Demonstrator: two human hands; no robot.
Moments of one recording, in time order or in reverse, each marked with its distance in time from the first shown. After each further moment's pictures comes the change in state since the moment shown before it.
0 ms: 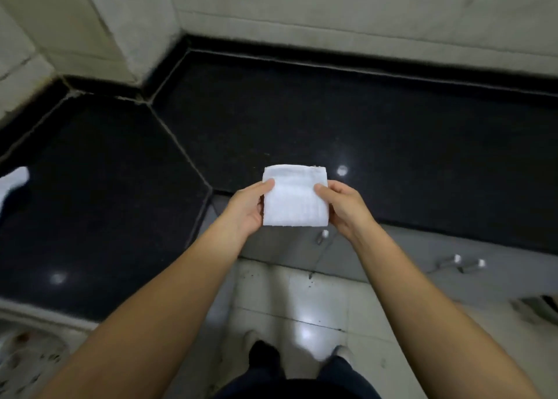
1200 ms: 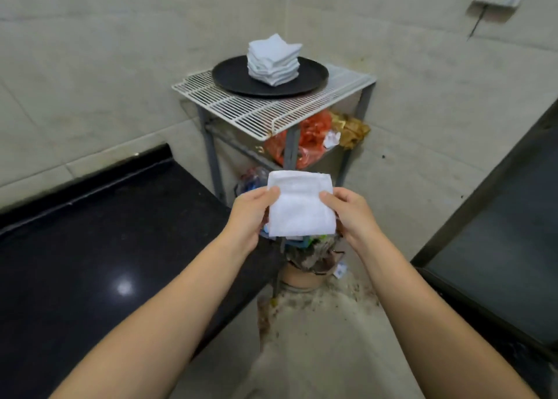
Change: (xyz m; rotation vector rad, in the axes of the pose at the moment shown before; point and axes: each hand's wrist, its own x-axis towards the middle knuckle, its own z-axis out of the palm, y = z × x) left_hand -0.072 -0.339 0.840 0.599 -0.918 0.071; right_hand -0.189 -0.090 -0.832 0.225 1.034 -0.320
